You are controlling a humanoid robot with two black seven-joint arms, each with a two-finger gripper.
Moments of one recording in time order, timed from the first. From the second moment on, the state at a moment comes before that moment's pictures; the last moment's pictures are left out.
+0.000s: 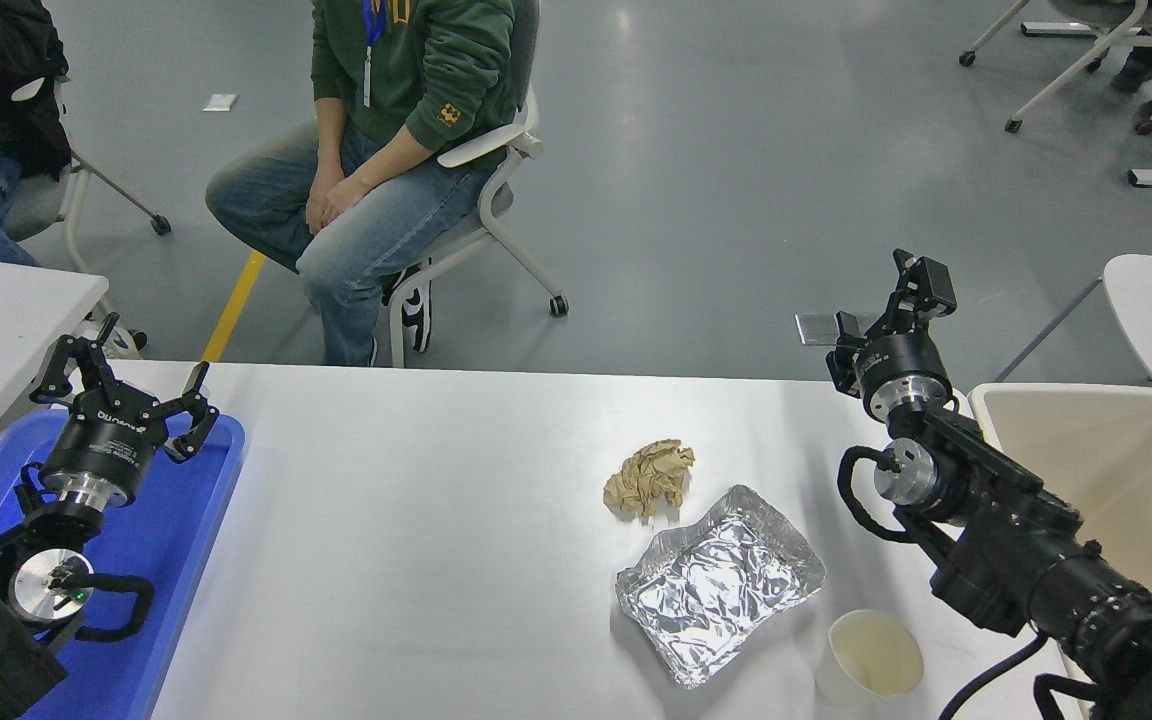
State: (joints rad) left arm -0.56 0.46 -0.57 -0.39 -0.23 -0.70 -0.60; right arm 0.77 -0.11 0.71 0.51 -0.14 -0.18 0.53
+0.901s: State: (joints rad) left arm -0.56 0.46 -0.57 -0.39 -0.23 -0.70 -0.60; right arm 0.81 -0.10 0.61 0.51 -0.15 -0.16 0.53
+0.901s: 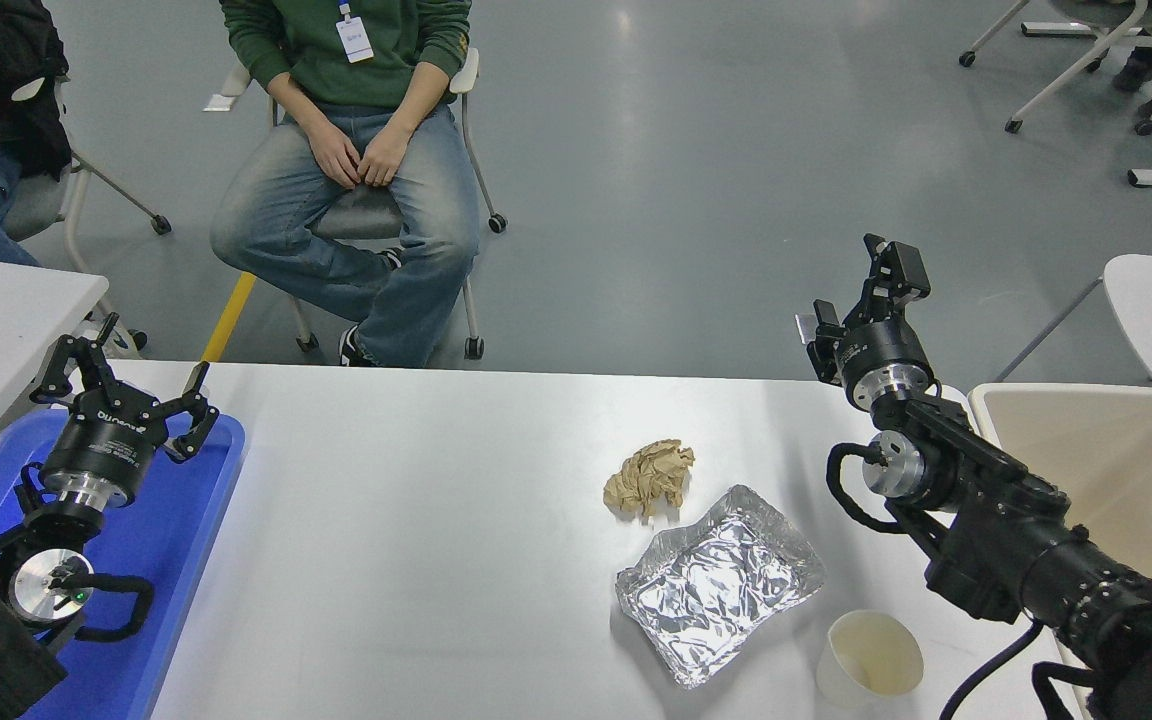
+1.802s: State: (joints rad) left arm -0.56 0.46 -0.57 -0.39 -0.23 -0.70 -0.60; right arm 0.86 -0.30 0.23 0.79 -0.31 -0.18 0.52
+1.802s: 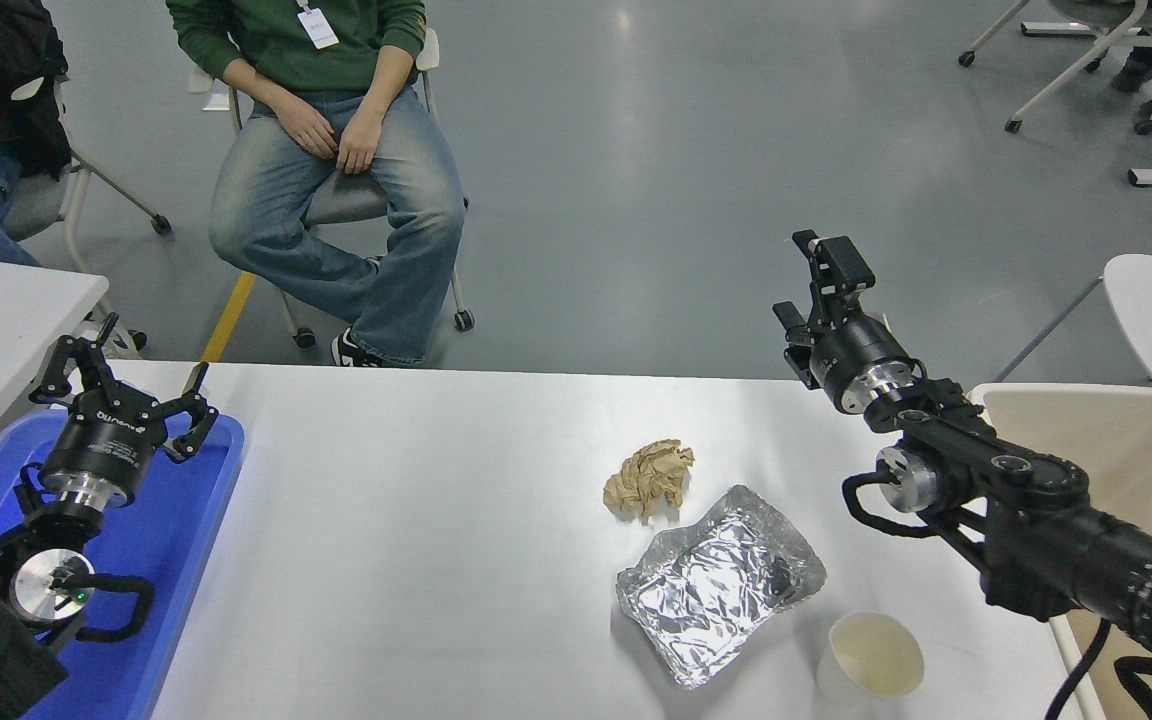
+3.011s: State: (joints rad) left arm -0.56 0.46 -0.57 -0.39 -0.23 -0.70 -0.60; right arm 1.03 -0.68 -0.24 1.06 -0.98 -0.17 0.52
